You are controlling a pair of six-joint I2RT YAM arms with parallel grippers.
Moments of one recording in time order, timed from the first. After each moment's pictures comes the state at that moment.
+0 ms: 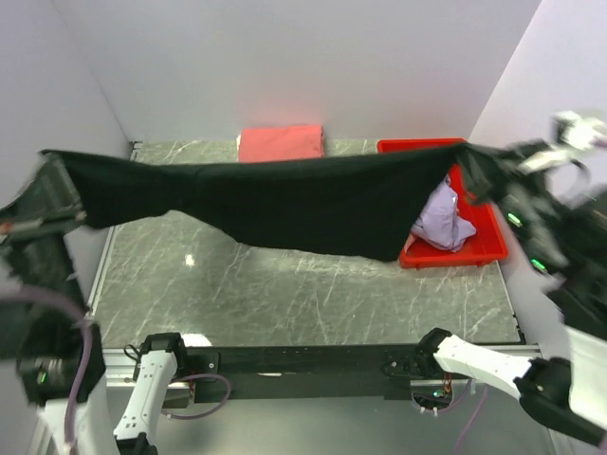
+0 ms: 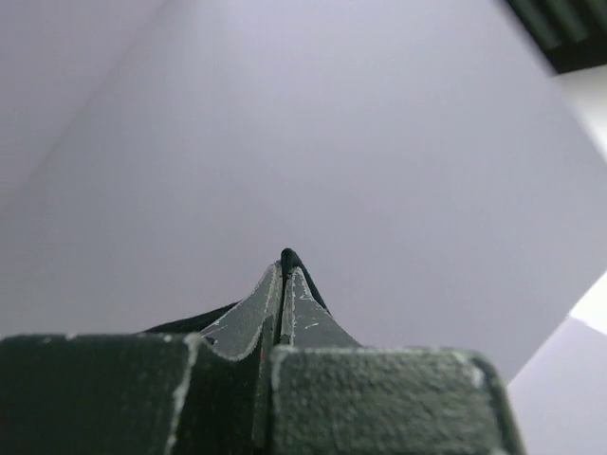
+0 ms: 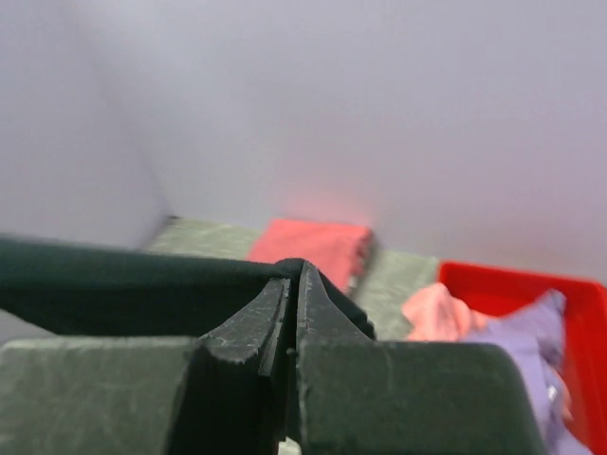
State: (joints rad) left arm 0.09 0.57 1.38 -0.22 -0.21 -0.76; right arm 0.69 0.96 1.90 -0.78 0.40 0.09
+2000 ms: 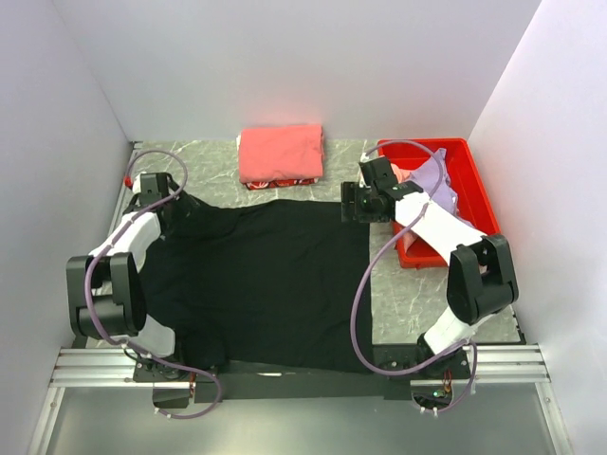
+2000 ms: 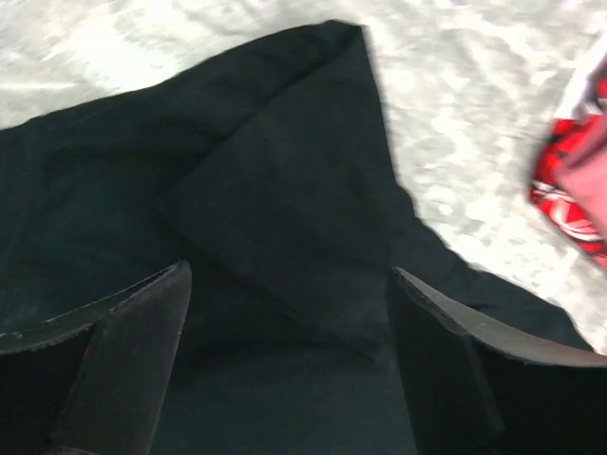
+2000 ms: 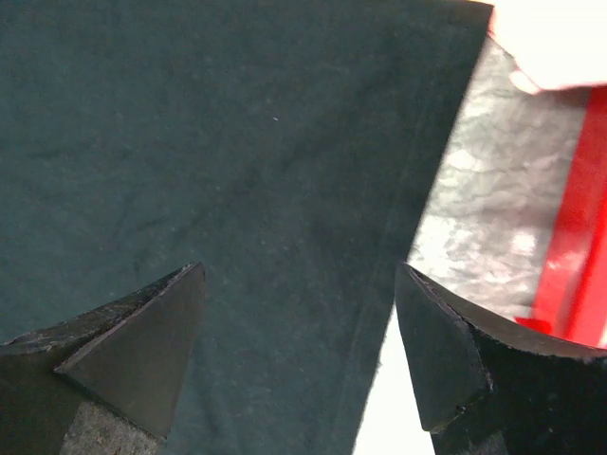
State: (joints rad) left arm 0.09 1.51 0.95 -0.27 -0.11 -0.70; right arm 0.38 1.62 1.22 -0.54 0.01 0.33
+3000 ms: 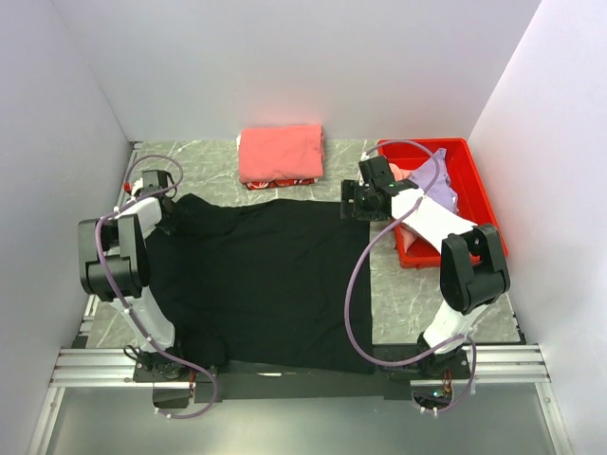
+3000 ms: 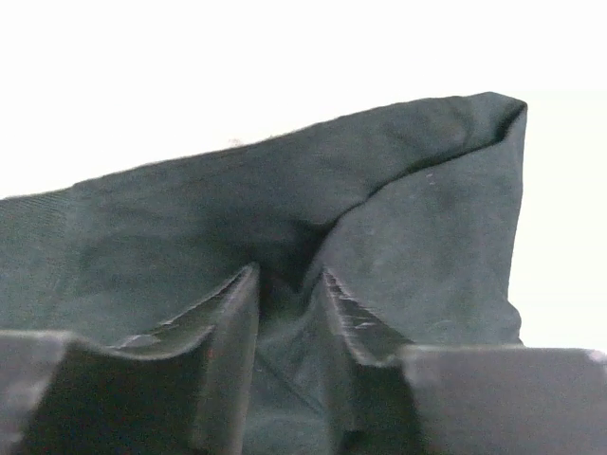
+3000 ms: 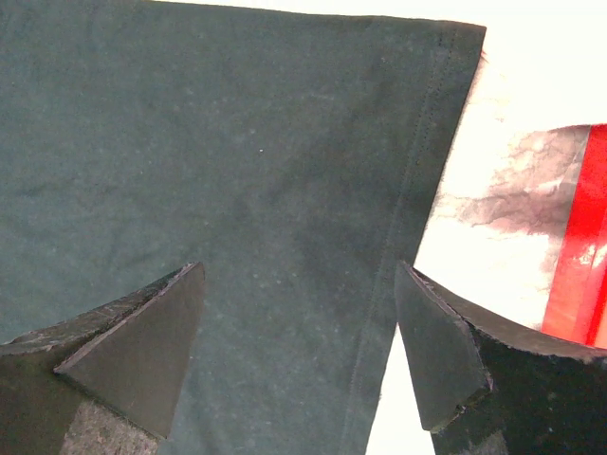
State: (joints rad) left arm 0.15 1.79 1.08 -0.28 -0.17 -0.75; right arm 0.35 1.71 1.24 -0.50 0.01 0.36
